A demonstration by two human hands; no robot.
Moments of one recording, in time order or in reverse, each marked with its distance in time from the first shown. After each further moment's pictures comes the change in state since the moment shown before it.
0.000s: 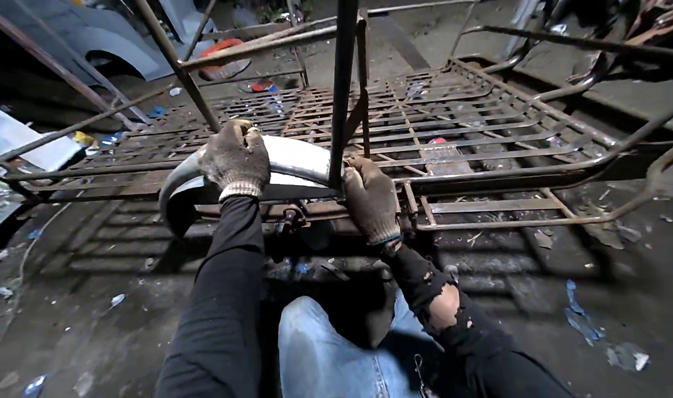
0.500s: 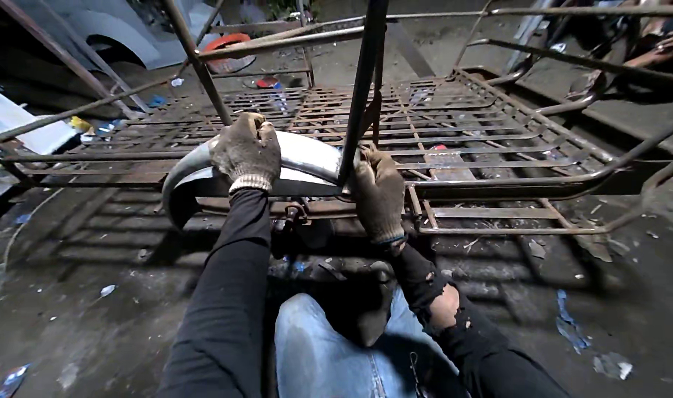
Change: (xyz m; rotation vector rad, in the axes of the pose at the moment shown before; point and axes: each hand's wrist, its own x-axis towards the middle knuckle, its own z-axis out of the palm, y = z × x) left_hand 0.020 -0.024 0.043 -0.479 -0.074 -0.117; right_hand -0.001 -0.008 0.006 0.067 0.106 -0.020
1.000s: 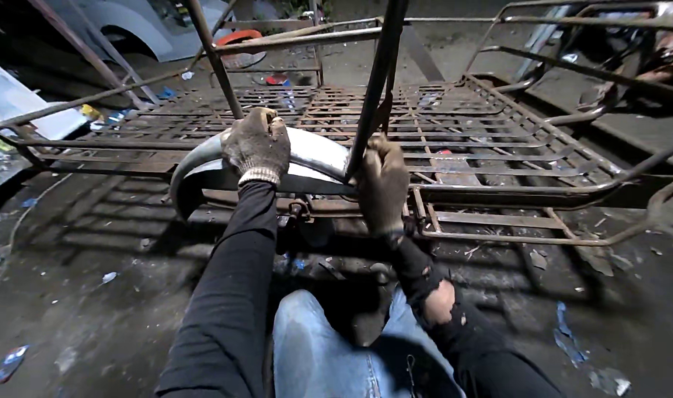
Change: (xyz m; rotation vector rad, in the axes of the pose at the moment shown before) left_hand -0.001 -0.003 0.003 -0.008 0.008 0.005; right_hand 0.004 -0.011 0.008 -0.004 0.023 -0.019
